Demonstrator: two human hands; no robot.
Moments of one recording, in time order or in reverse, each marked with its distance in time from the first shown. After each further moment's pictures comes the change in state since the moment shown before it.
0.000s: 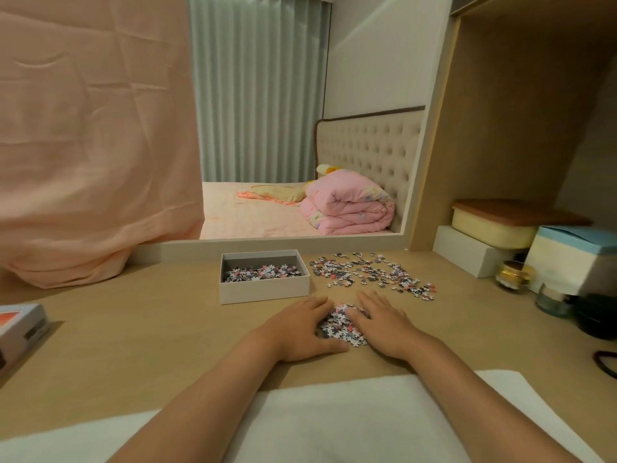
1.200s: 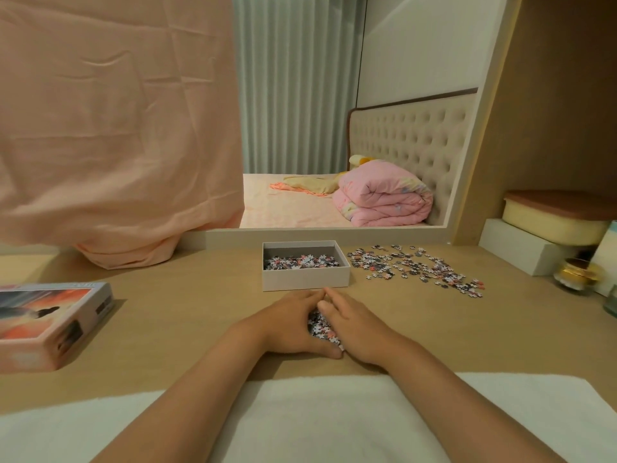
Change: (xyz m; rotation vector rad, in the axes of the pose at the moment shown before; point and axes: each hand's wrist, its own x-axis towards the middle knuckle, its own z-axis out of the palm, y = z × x) left_hand -0.057 -0.052 -0.020 -0.196 0.060 -0.045; right_hand -0.008 -0.098 0.041 0.393 -0.033 -0.370
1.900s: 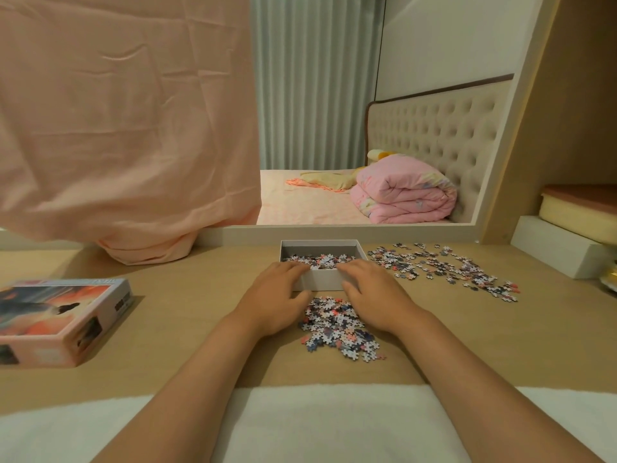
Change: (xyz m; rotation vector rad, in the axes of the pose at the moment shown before) left_hand -0.010 -0.031 -0.029 0.164 0.366 -0.159; right_hand 0.042 -0.007 -0.021 -0.379 0.172 -0.138
